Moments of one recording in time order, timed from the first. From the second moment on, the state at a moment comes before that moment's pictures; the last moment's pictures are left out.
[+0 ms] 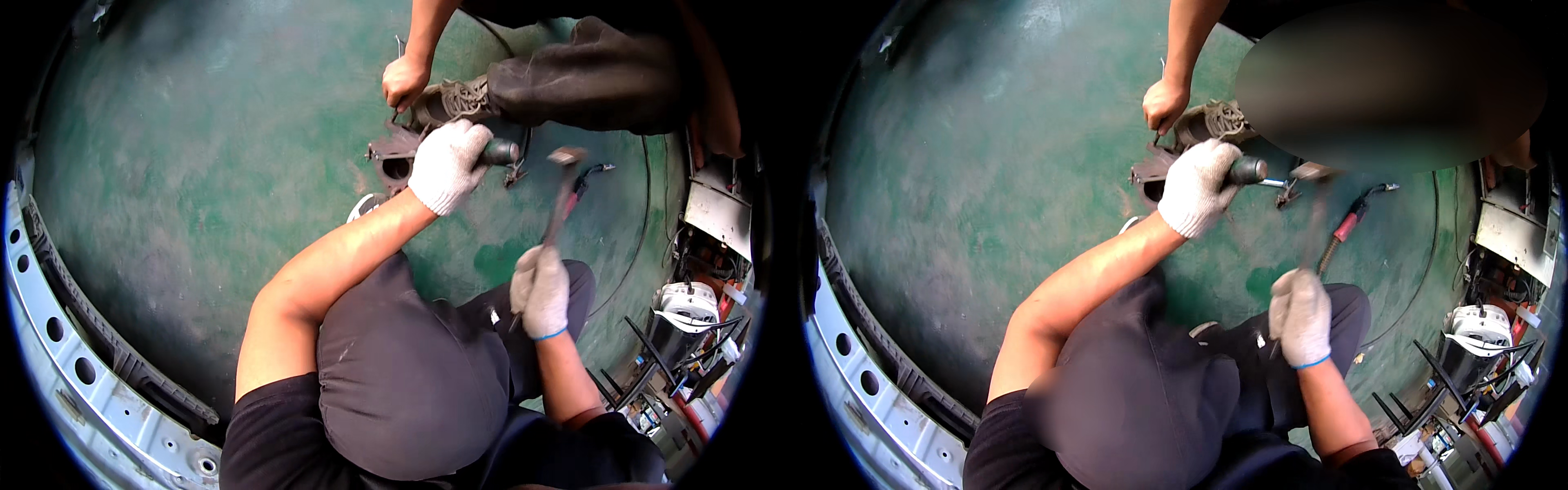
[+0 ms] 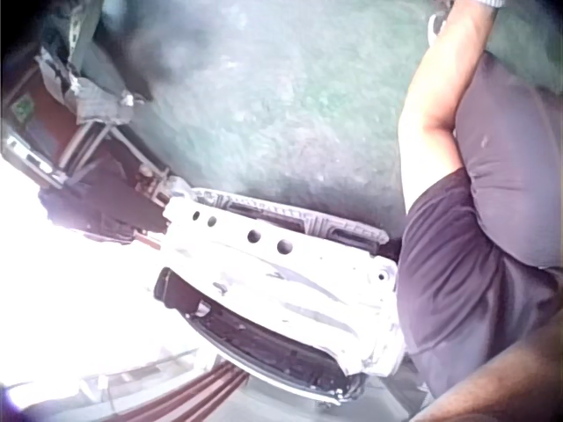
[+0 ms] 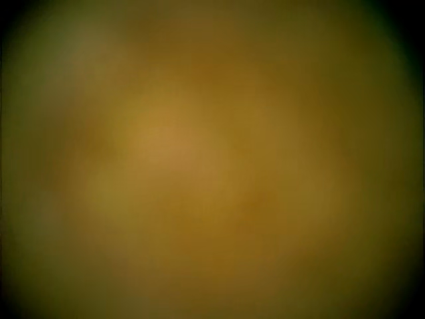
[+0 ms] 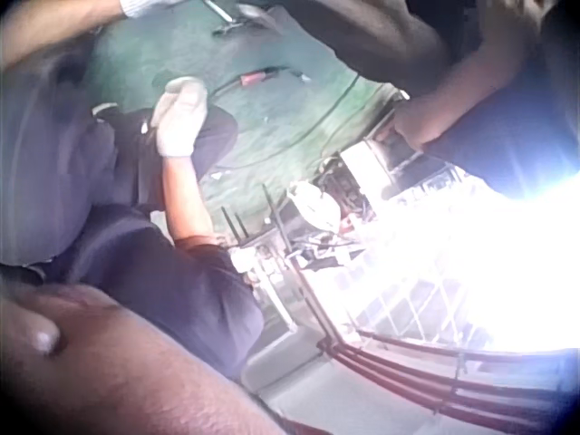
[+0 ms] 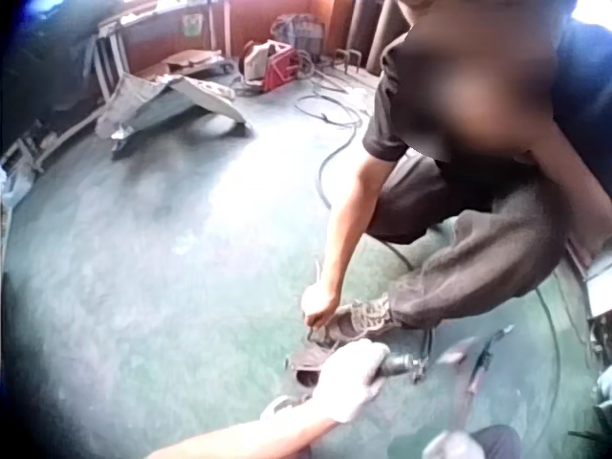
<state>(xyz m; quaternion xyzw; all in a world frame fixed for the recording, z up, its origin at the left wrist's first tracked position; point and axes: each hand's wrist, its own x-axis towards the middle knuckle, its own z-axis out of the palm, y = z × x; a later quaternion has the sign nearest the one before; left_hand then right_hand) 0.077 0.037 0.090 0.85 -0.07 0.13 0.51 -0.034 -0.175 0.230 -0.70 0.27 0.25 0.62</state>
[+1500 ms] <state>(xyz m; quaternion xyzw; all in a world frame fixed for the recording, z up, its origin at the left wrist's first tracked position) 0.073 0.032 0.106 0.83 -0.07 0.09 0.55 -0.014 -0.172 0.224 -0.72 0.25 0.27 0.59</state>
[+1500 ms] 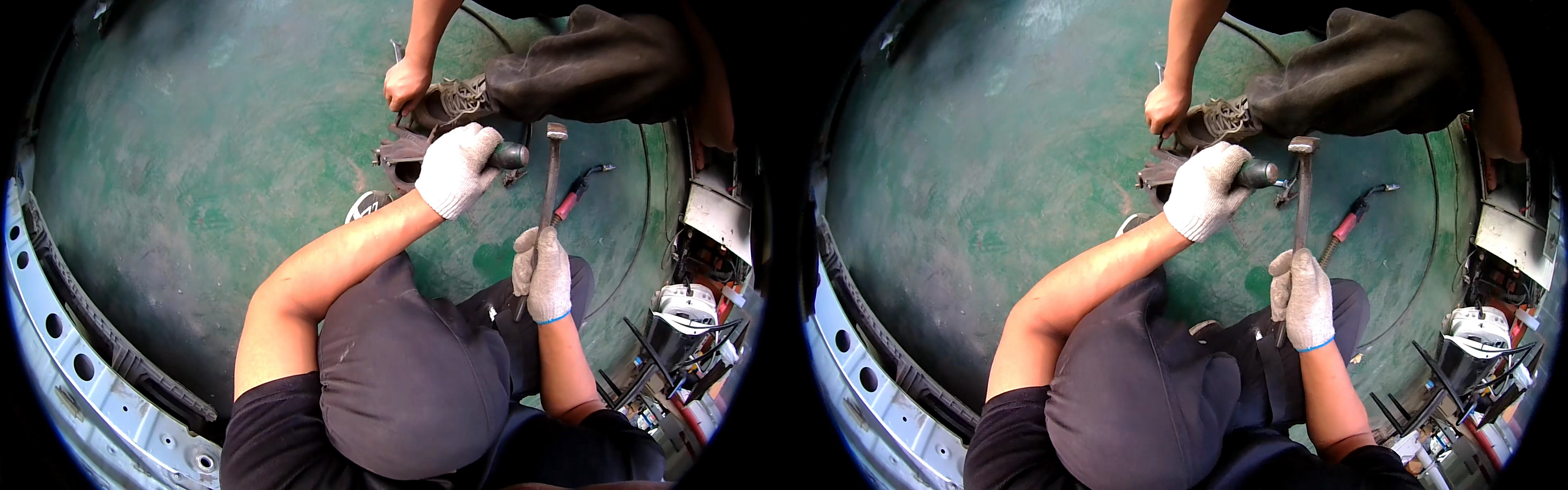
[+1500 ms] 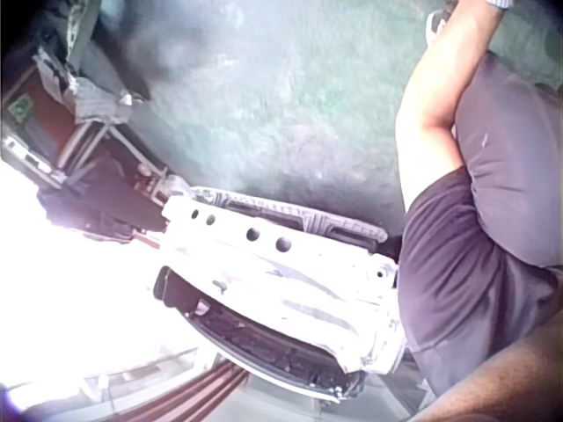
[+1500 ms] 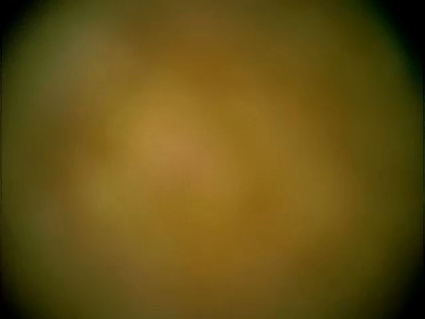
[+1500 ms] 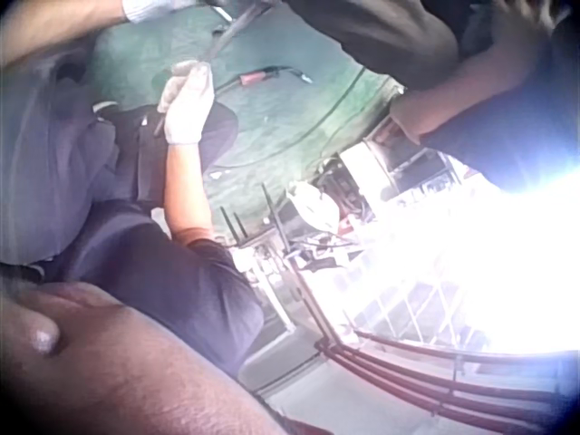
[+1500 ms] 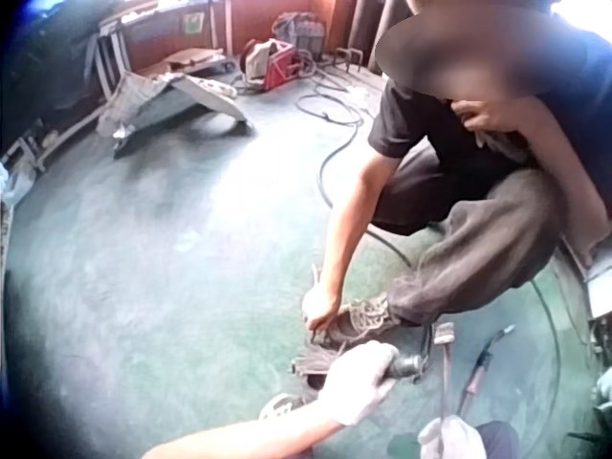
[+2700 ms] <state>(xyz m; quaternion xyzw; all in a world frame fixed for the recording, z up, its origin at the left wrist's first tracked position) 0.089 0.052 0.096 0.84 -0.02 0.12 0.53 -0.001 -0.164 0.228 -0.71 0.22 0.30 0.59</state>
